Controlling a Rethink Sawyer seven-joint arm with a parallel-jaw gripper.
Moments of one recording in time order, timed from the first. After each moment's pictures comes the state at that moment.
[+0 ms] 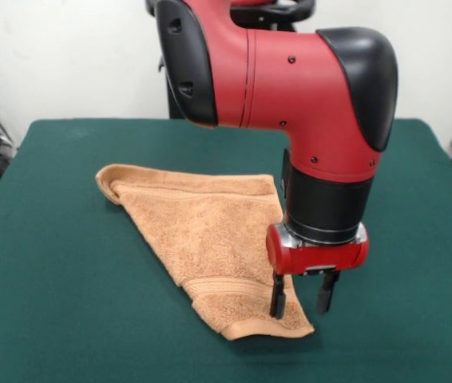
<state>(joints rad) -0.08 -0.27 0.03 1.14 -0.16 0.54 1.57</state>
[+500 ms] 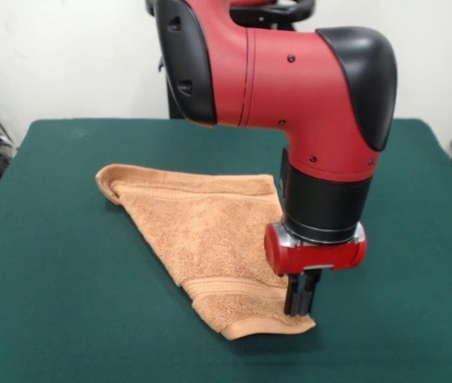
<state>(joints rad) -0.08 -0.27 0.02 1.14 -0.17 0.54 1.57</state>
